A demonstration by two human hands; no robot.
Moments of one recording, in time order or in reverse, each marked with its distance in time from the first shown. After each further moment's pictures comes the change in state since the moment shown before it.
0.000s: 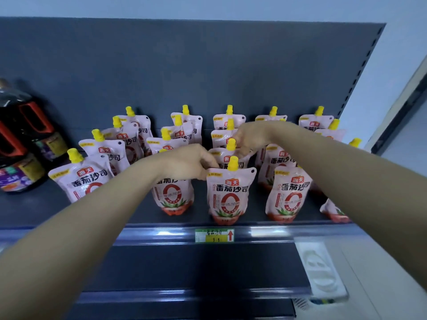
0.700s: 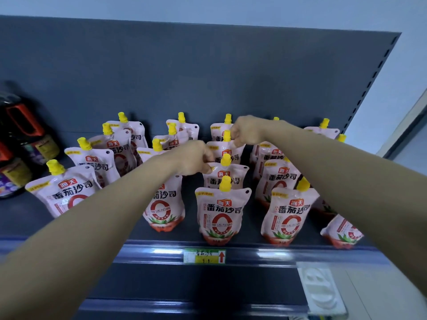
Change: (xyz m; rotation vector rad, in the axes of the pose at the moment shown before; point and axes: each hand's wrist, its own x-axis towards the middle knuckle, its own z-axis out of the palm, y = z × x) left_hand 0.068 -0.012 -0.012 0.135 0.134 -0.068; right_hand 0.045 0.029 -0.029 -0.037 0.182 -0.040
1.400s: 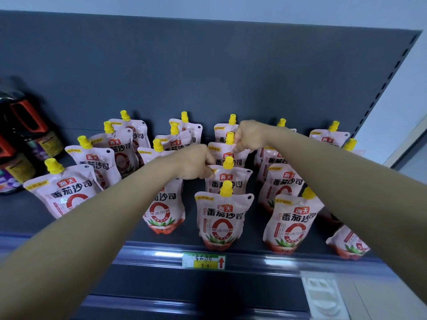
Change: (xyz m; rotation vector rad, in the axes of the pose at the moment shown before) left_hand 0.003 0.000 0.004 -0.033 -0.040 -0.058; right_hand 0.012 0.003 0.012 0.104 -0.014 0.011
